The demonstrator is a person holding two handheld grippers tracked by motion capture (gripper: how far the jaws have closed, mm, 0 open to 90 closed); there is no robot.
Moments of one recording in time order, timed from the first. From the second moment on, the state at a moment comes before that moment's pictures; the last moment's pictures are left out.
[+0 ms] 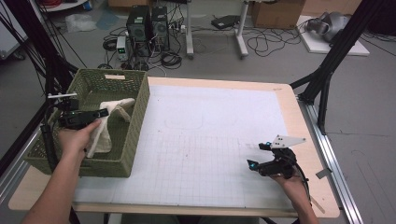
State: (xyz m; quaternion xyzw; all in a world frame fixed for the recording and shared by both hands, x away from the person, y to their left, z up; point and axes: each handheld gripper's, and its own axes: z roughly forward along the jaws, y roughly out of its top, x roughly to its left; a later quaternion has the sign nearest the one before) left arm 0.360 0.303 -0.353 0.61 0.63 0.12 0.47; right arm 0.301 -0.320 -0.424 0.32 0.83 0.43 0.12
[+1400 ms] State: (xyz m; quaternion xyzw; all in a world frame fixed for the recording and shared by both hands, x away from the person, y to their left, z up) left arm 0.364 0.303 -0.357 0.61 0.66 0.13 0.42; right arm 0.300 -0.320 -0.423 0.32 0.83 0.43 0.13
